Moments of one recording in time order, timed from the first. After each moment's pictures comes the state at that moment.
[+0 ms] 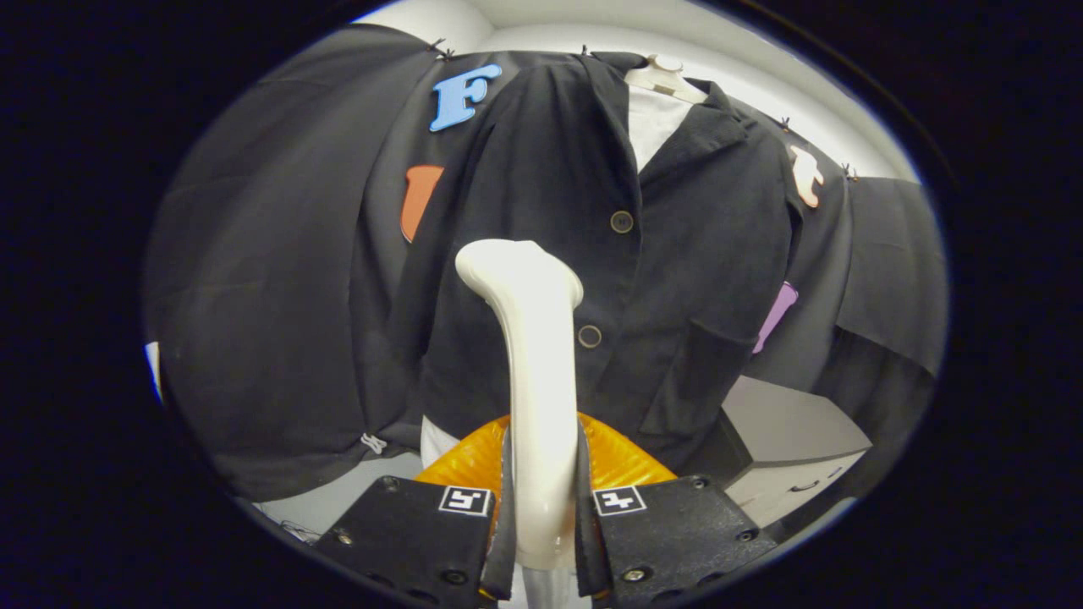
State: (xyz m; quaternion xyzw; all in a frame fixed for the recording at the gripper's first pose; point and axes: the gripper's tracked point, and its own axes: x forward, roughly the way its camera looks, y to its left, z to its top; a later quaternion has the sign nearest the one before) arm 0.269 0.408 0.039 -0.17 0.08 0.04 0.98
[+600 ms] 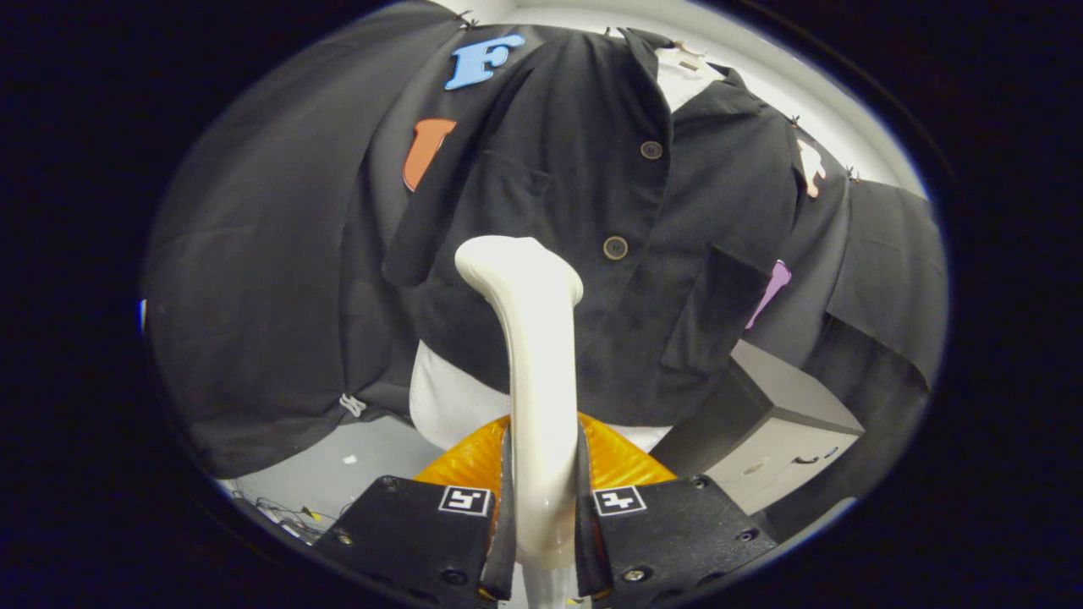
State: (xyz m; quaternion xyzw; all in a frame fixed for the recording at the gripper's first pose) arm 0.265 0.401 -0.045 -0.21 0.13 0.00 0.97
